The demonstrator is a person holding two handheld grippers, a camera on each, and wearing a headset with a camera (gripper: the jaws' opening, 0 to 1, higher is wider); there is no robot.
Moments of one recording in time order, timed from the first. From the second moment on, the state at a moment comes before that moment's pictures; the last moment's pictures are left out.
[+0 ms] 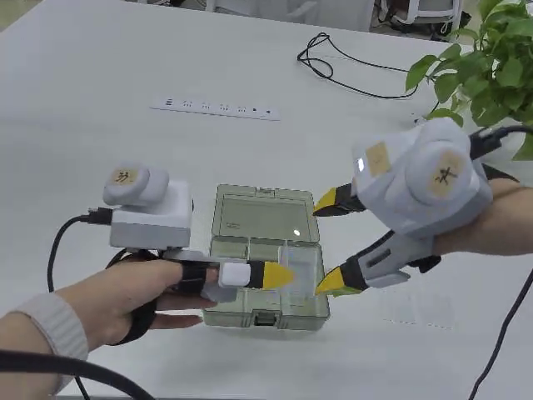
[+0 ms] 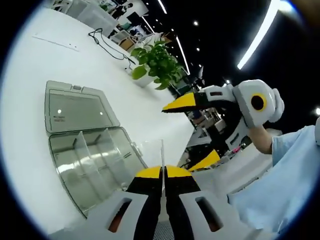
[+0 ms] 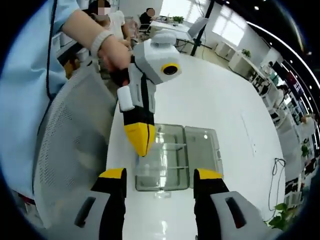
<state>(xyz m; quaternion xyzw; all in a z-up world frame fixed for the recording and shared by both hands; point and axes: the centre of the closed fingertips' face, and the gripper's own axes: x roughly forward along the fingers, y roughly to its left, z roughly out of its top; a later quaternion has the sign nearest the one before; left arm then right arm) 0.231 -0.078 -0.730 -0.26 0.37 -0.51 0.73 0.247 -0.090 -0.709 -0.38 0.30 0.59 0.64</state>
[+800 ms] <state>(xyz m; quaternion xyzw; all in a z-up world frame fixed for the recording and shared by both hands) 0.213 -0.060 -0.709 -0.12 0.23 -0.62 0.74 0.217 -0.061 -0.712 -0.34 0.43 0.68 0.50</state>
